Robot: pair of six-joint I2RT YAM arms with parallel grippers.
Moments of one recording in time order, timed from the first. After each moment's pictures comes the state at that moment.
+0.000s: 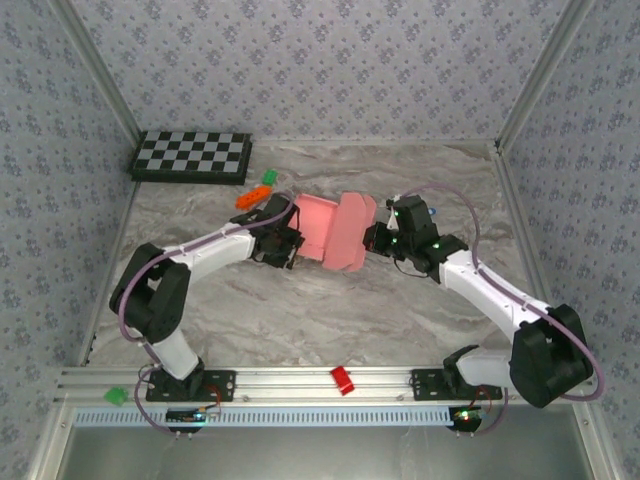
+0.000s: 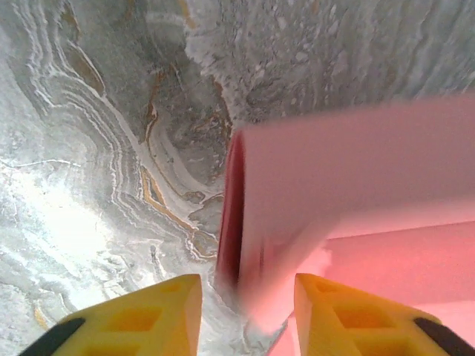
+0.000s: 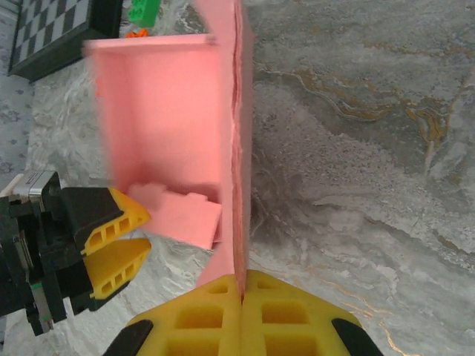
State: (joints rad) left arm -0.62 1.69 1.09 -0.49 0.11 -1.69; right arm 0.47 1.27 0.85 -0.30 -0.21 0.70
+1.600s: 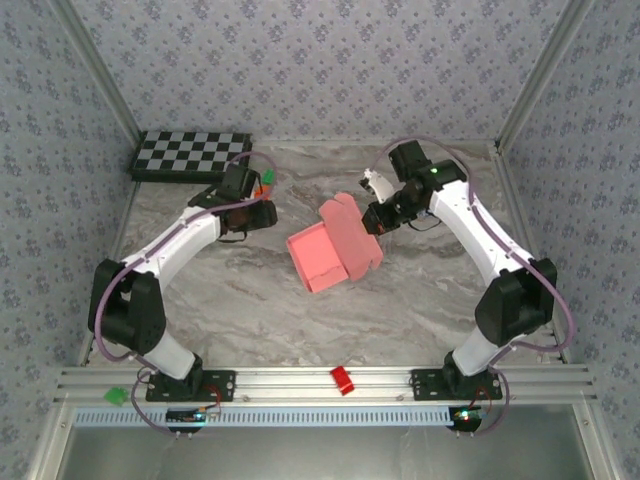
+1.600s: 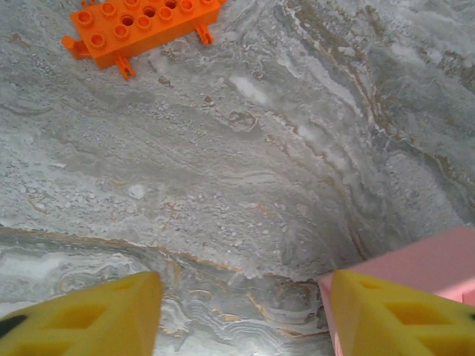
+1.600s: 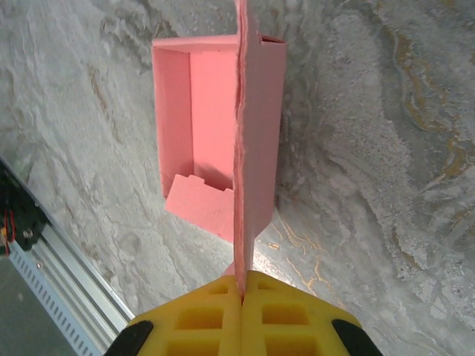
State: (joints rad) left arm -0.41 1.57 1.22 -0.61 -0.02 -0.51; right arm 0.38 1.62 1.55 -1.15 -0.47 -0.13
